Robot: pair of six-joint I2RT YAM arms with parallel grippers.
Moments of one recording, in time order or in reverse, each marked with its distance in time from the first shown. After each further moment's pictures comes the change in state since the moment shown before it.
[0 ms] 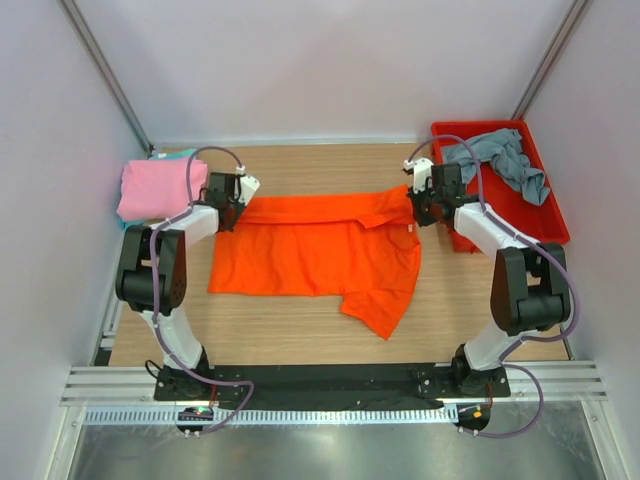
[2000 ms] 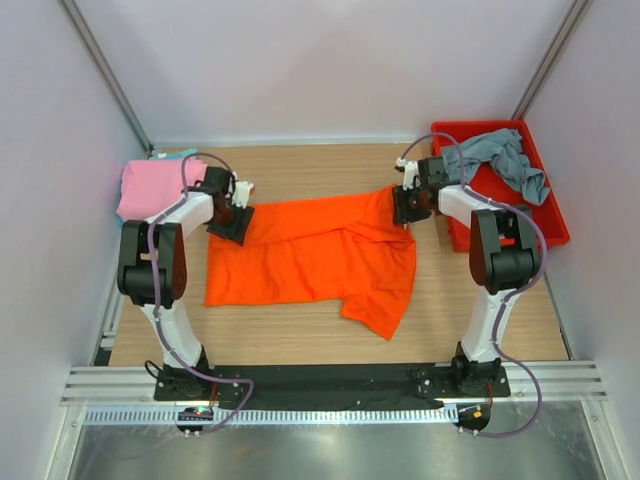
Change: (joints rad) left arm 0.044 0.063 0.150 -0.419 0.264 -0.227; right arm 0.000 0.329 0.219 -0.059 -0.128 0.146
